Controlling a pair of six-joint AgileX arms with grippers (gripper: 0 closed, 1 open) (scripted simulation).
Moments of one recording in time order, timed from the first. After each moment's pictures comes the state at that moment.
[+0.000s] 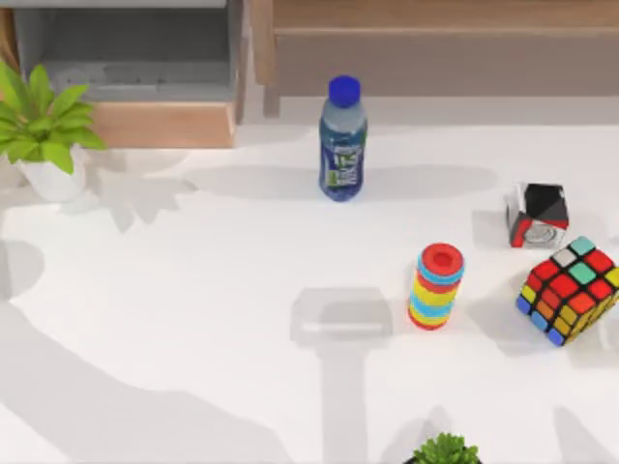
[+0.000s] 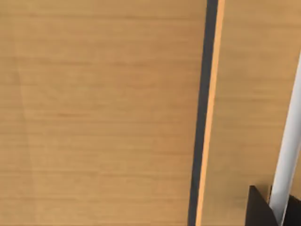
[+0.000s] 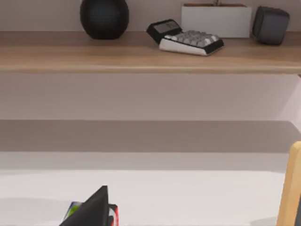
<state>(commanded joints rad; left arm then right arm) 0.42 2.32 1.17 1.13 0.45 1.57 0.00 0.00 0.00 0.00 0.00 0.00</state>
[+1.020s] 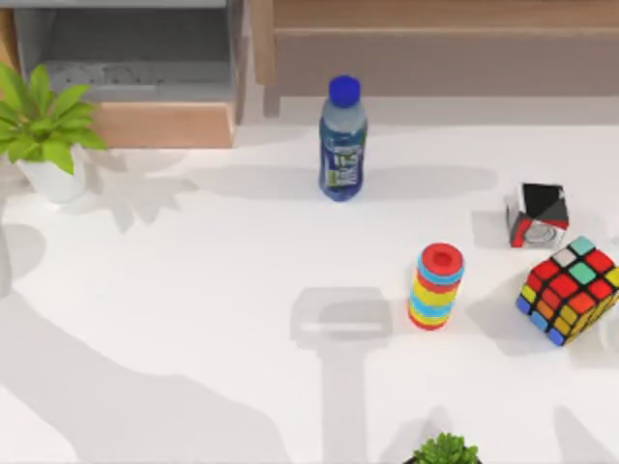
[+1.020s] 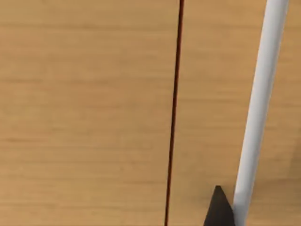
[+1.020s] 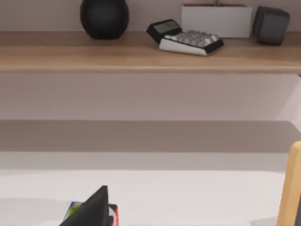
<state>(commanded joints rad) 0.39 2.36 1.25 1.08 0.43 1.57 0.00 0.00 0.00 0.00 0.00 0.00</state>
